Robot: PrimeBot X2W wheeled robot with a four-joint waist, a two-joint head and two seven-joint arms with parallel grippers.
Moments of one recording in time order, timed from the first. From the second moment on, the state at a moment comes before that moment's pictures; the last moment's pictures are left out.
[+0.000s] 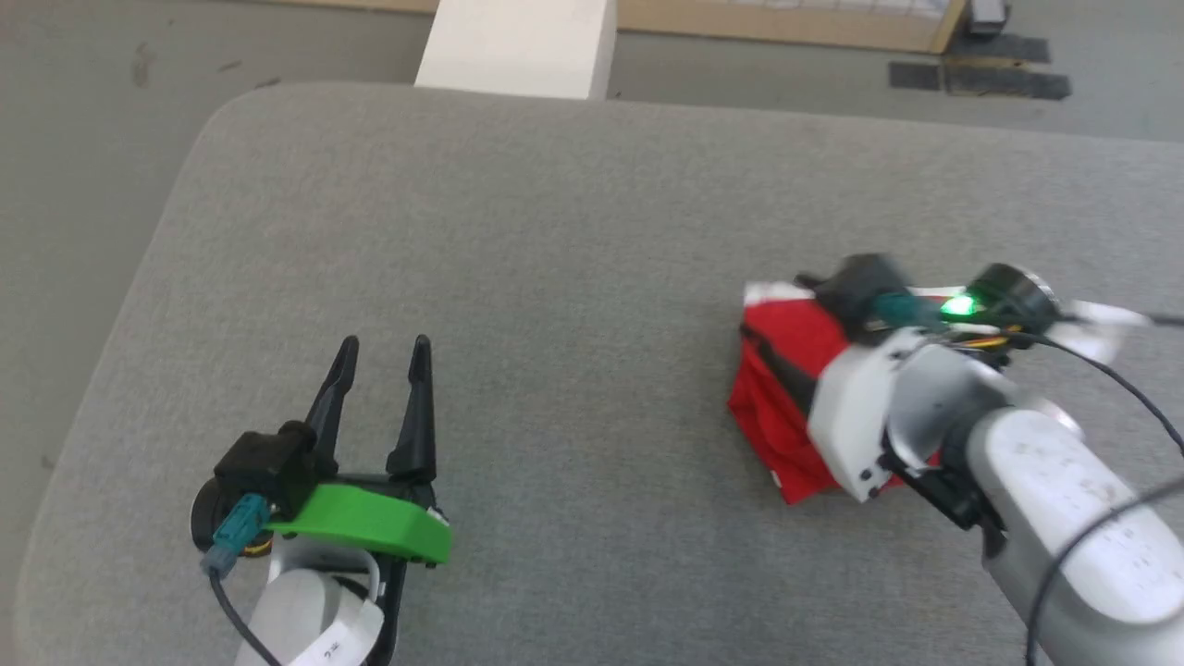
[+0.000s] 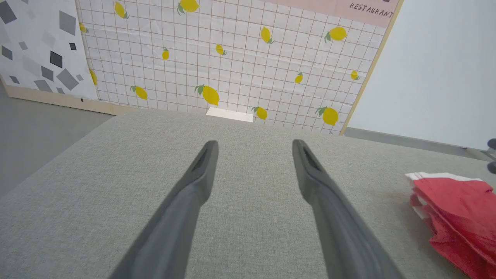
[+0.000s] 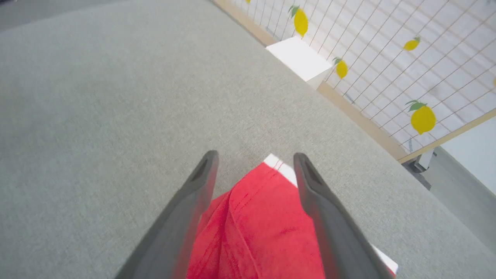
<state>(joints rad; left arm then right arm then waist) -0.15 0.05 -0.07 0.13 -0.24 -0.12 -0.26 -0.52 -0.38 0.54 0.08 0.28 0.13 0.46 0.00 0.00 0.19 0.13</state>
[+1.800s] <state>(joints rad) -0.07 0.05 -0.05 0.15 -0.23 -0.10 -0.26 0.00 -0.08 -0.05 0.06 0.10 0.13 -0.18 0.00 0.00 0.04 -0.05</state>
